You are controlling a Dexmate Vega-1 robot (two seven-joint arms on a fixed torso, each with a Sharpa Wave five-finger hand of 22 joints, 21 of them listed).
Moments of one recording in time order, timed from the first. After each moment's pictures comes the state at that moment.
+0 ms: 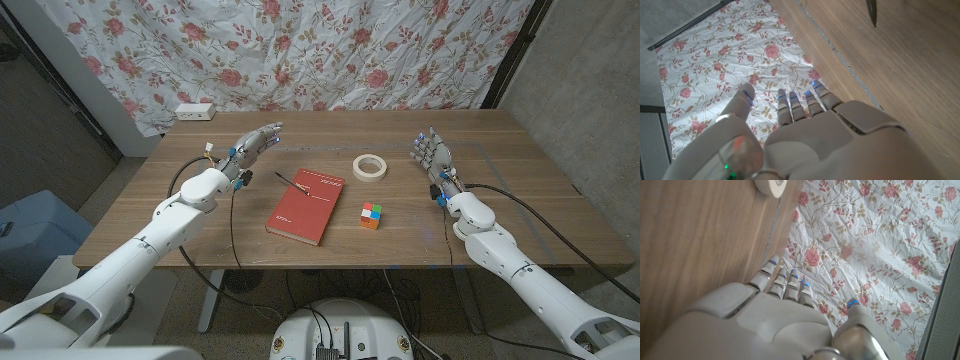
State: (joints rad) left arm 0.85 0.72 0.40 -1.53 -0.46 -0.16 -0.01; left_hand 0.31 0.08 0.66 -0.19 0.17 0.30 -0.10 0.21 0.17 0.18 -0.14 0.20 0.17 0.07 -0.04 0.18 0.16 0.16 -0.04 0.18 0.16; right arm -0.93 -0.53 -0.36 -1.36 0.60 0.33 -0.06; right_hand 0.06 0.07 0.32 0.02 0.21 0.10 -0.05 0.18 0.17 0.20 -0.01 0.19 0.19 0.09 -0.01 0.20 0.32 0.30 0.02 0.18 0.17
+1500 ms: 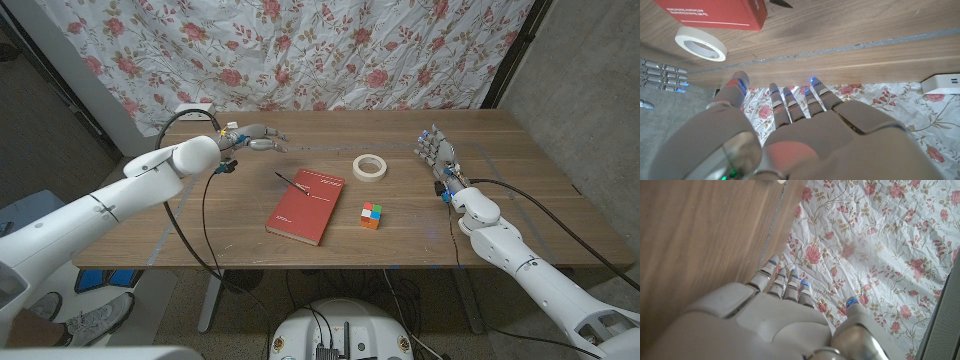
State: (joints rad) left arm 0.68 1.03 0.56 -1.86 0.16 0.21 -0.18; left_hand 0.48 -0.02 0.64 -0.19 0.17 0.44 -0.18 0.22 0.17 0.28 -0.21 0.20 0.17 0.10 -0.04 0.18 0.16 0.20 -0.04 0.18 0.16; right arm -0.90 -0.54 -0.36 -1.33 0.57 0.32 -0.06; right_hand 0.07 0.08 0.32 0.01 0.21 0.10 -0.05 0.18 0.17 0.20 -0.01 0.19 0.19 0.09 -0.01 0.20 0.30 0.30 0.02 0.18 0.17
